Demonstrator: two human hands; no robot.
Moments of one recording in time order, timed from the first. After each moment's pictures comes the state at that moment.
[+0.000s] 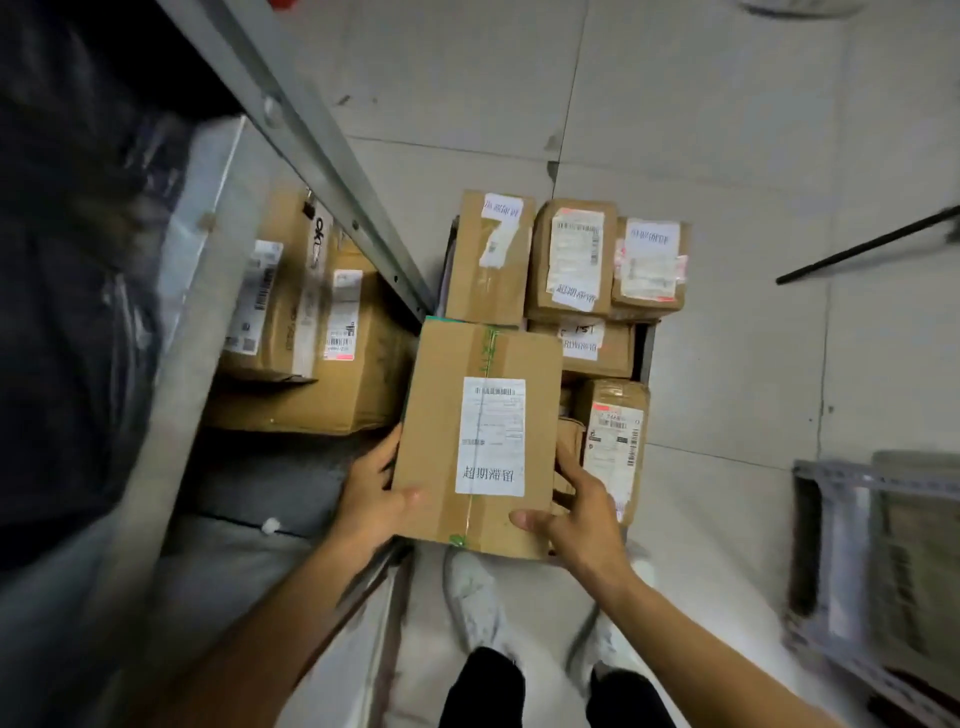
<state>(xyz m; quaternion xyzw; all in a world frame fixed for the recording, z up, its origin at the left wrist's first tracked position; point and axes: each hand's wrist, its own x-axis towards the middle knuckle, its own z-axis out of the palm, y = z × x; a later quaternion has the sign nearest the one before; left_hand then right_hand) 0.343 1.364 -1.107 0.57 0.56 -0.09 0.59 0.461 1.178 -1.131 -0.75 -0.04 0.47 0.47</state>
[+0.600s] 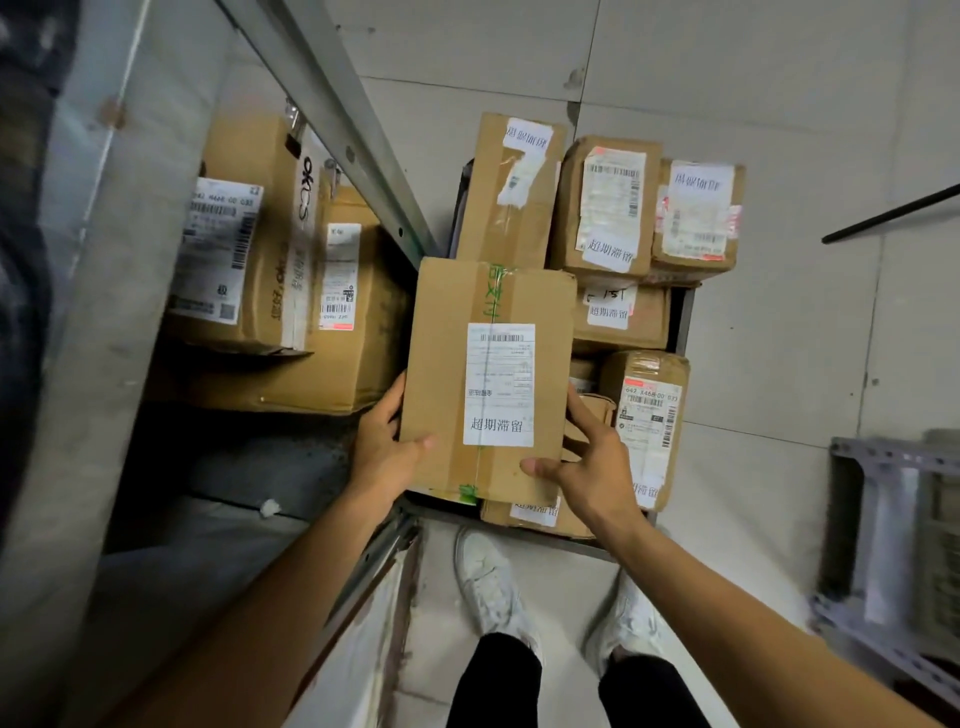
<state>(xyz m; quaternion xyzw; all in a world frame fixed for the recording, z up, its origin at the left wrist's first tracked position) 0.355 1.390 -1.158 0.58 0.58 -0.05 0.57 0.472 1.214 -1.179 -0.76 -0.04 0.45 0.47</state>
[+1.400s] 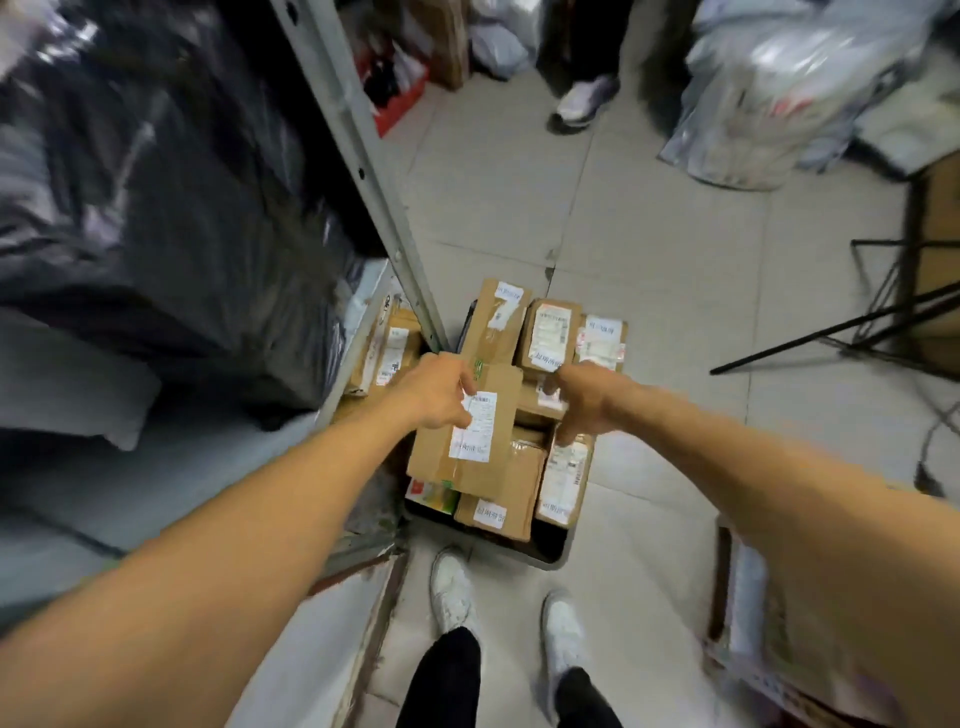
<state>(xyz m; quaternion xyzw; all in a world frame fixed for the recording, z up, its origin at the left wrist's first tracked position) 0.435 1.349 -0.852 0.85 0.34 -0.25 0.31 0.578 1.215 -0.854 -0.78 -0.46 0.42 -0.05</state>
